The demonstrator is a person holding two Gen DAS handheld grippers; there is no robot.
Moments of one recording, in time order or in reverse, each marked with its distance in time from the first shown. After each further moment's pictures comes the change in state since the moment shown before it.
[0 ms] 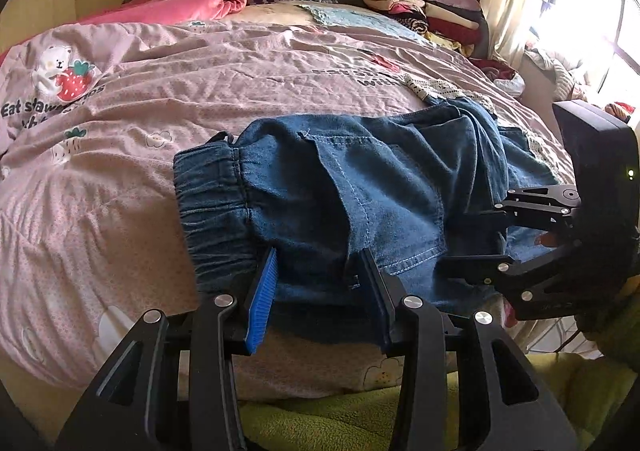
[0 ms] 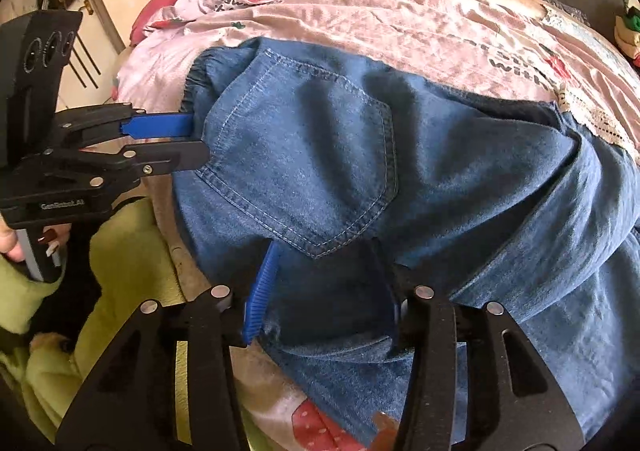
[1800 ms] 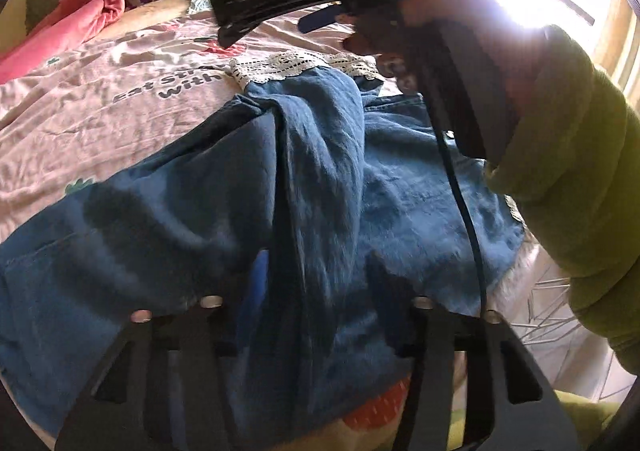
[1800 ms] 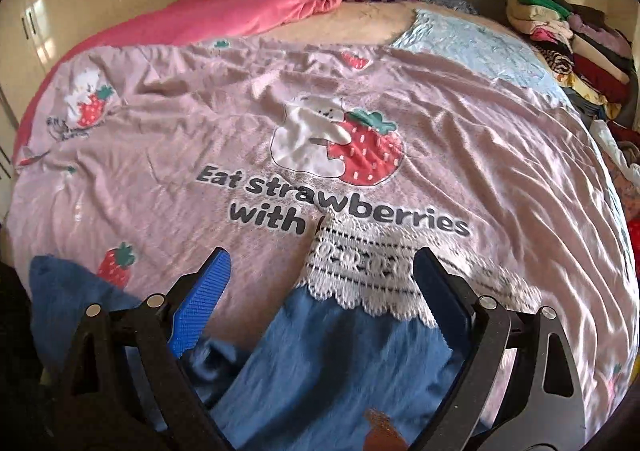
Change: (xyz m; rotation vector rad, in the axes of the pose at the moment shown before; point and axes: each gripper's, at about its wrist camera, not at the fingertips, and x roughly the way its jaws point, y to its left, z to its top) left arm 0.083 -0.150 0.045 0.216 0.102 -0.213; right arm -0.025 -0.188 0.120 0.239 -0.071 -0.334
